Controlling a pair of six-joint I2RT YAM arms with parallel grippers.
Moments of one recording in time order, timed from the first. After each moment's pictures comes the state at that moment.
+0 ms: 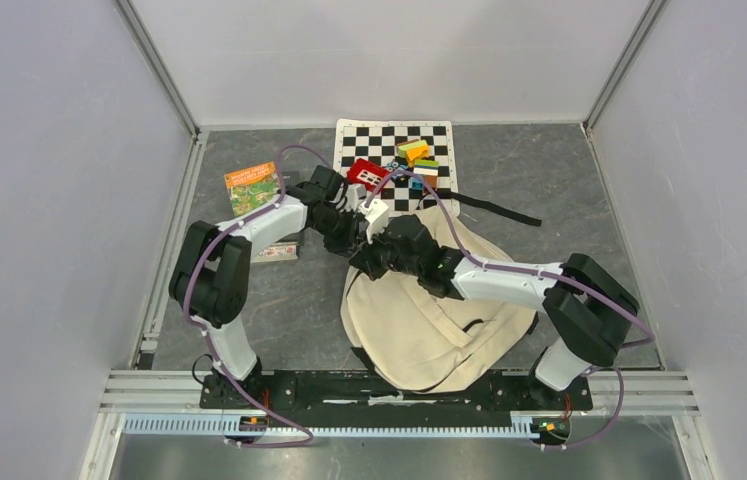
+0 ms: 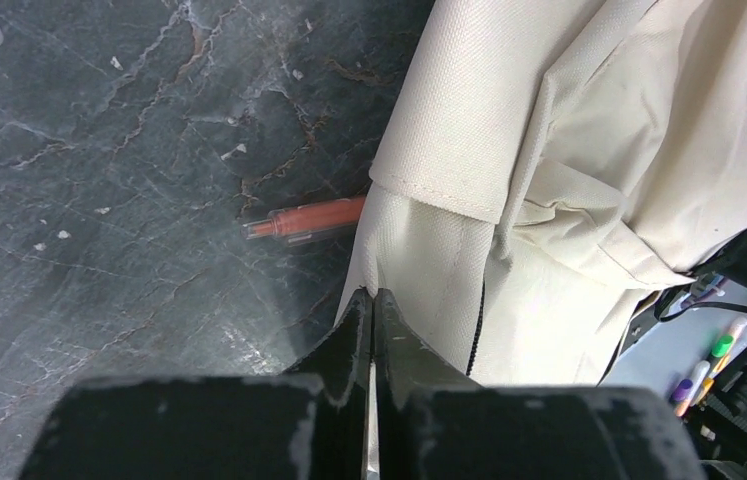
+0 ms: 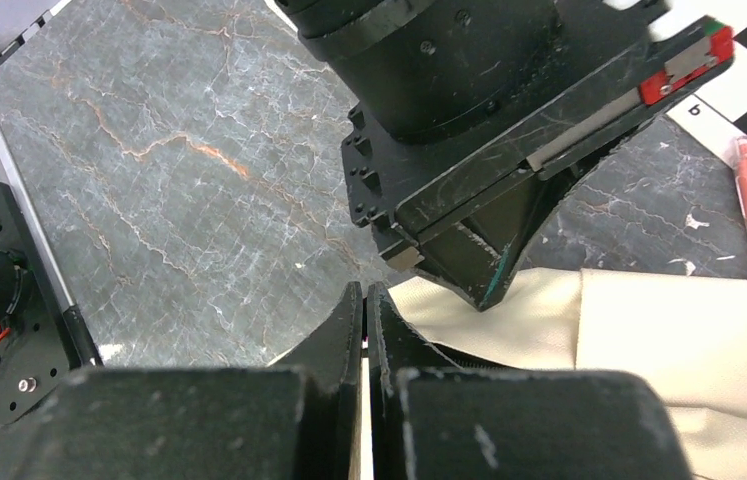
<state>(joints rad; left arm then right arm) -0.44 1.80 1.21 -0.59 0.47 -0.27 0.92 1.61 0.92 0.29 -0.12 0.22</state>
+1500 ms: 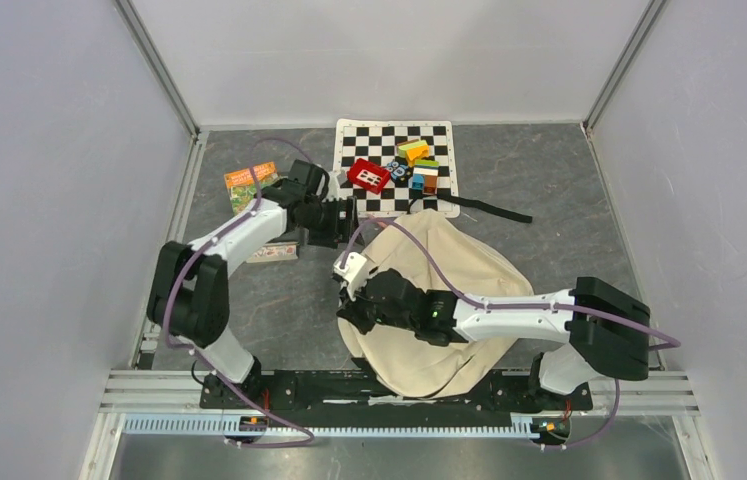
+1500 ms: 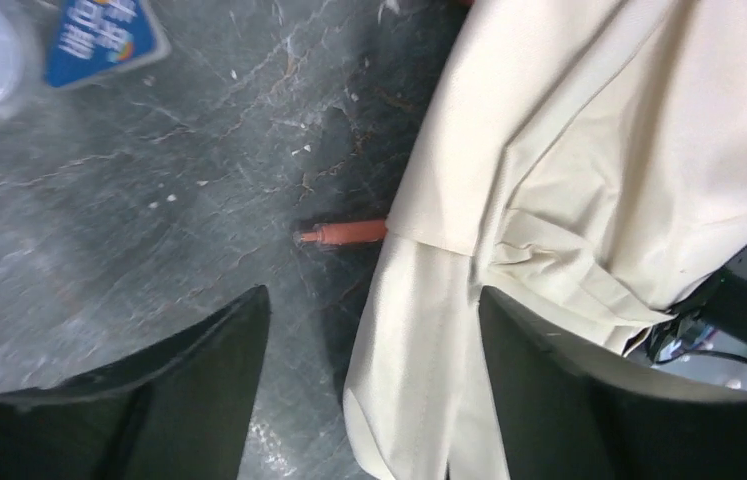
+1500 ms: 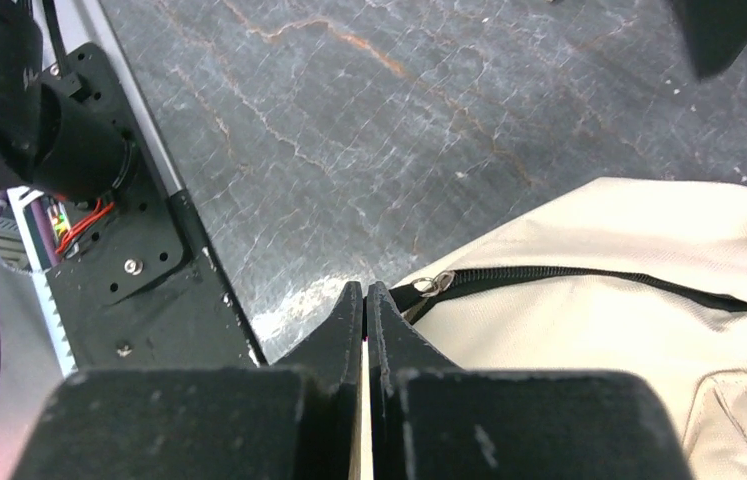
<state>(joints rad) -0.38 1.70 1.16 -0.54 0.42 -0.31 1.24 1.52 0.86 0.21 0.09 0.24</state>
